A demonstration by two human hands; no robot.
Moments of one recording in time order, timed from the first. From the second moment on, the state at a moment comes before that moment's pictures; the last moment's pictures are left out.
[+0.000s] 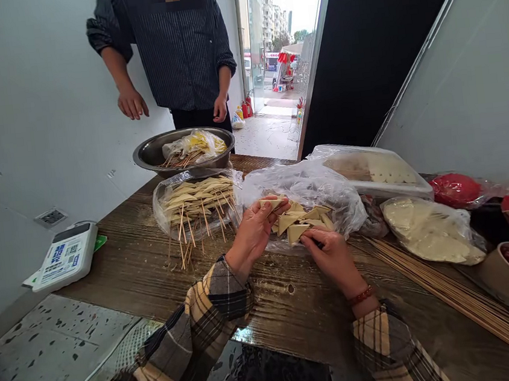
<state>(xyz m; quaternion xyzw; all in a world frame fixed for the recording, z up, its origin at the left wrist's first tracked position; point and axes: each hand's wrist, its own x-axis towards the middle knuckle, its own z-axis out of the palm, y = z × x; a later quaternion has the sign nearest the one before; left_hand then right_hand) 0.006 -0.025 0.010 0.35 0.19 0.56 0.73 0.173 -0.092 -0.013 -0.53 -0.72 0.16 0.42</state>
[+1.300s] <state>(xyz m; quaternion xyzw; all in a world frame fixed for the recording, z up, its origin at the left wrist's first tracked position) 0.011 -0.027 0.006 0.34 0.19 0.49 0.78 0.161 -0.093 -0.015 -0.53 -0.71 0.12 0.45</state>
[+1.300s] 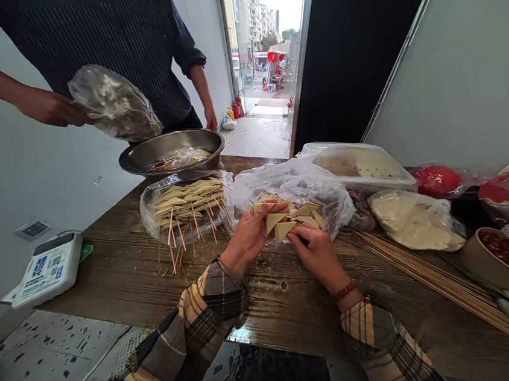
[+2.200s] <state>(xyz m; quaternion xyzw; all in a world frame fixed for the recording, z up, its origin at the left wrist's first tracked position) -0.001 -0.015 0.003 0.27 0.22 0.54 0.77 0.177 -0.096 -0.022 -0.55 -0.72 0.13 0.40</state>
